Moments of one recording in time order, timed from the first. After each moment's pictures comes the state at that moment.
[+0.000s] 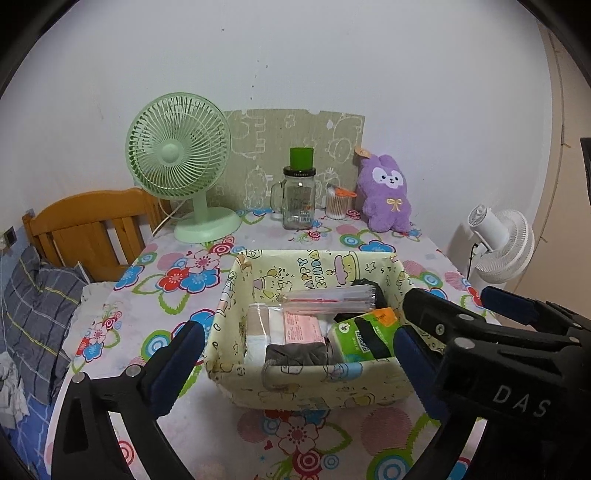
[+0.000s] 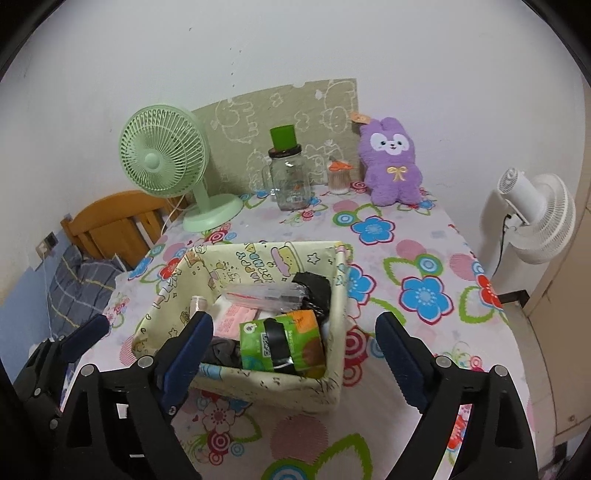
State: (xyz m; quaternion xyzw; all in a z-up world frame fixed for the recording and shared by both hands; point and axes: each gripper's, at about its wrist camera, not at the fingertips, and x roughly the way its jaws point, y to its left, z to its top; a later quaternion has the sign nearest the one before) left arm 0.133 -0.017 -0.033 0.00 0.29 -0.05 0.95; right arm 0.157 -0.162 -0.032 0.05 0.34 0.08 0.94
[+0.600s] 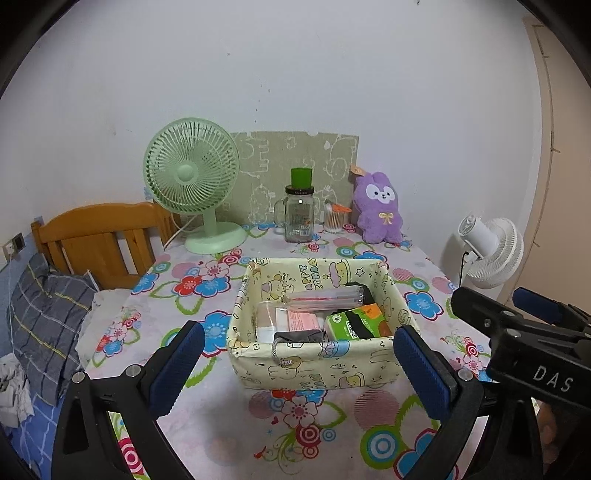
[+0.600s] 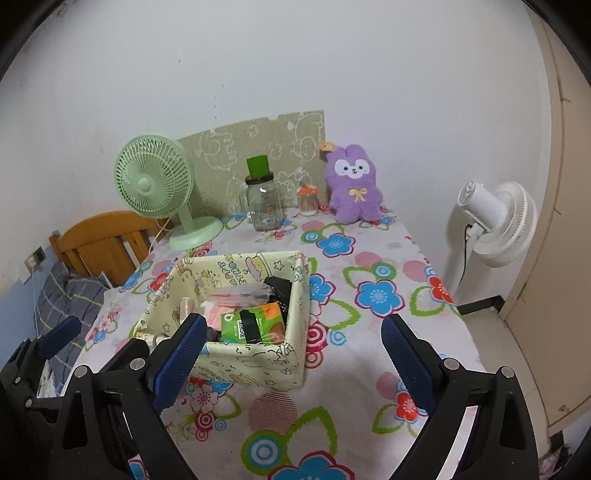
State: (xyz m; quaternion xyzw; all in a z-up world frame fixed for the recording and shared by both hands) left arm 0.081 -0.011 -0.012 0.00 0.26 -0.05 0.96; right arm 0.093 -0.187 -0.010 0.05 0.29 0.03 0.96
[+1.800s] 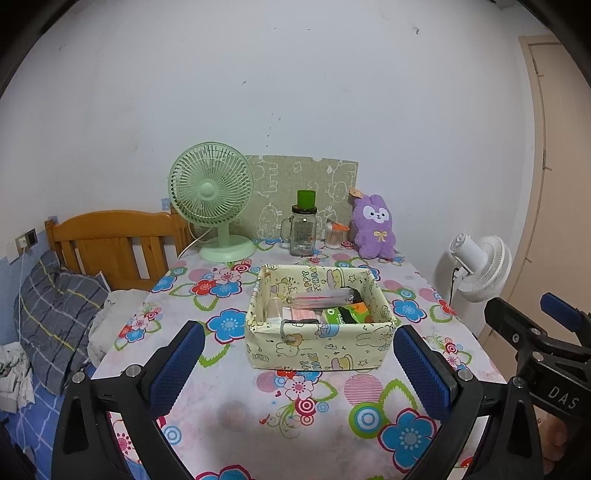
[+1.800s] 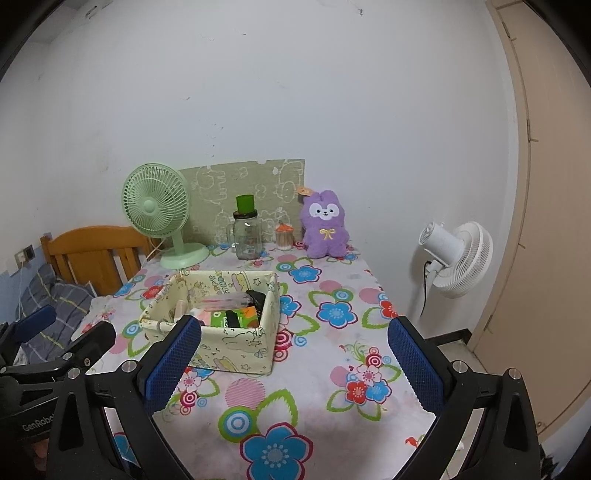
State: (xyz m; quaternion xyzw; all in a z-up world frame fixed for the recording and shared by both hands) left arm 0.012 0.001 0.009 -0.02 0.23 -0.04 0.97; right arm 0.000 -0.192 0.014 0.01 0.21 -0.01 0.98
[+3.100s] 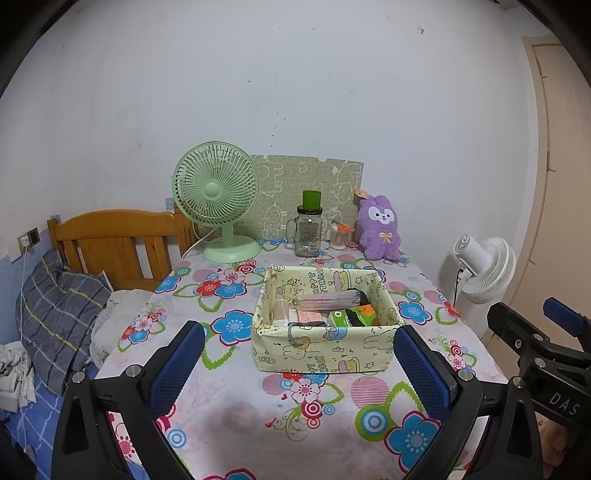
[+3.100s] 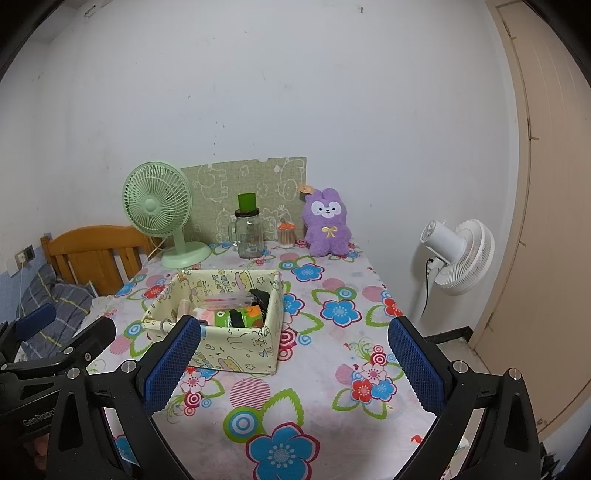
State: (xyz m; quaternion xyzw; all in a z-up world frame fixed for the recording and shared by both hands) left arm 0.016 0.005 0.011 -0.02 0.23 -0.03 0.97; right arm 0.001 -0.189 0.012 0.01 0.21 -0.01 0.98
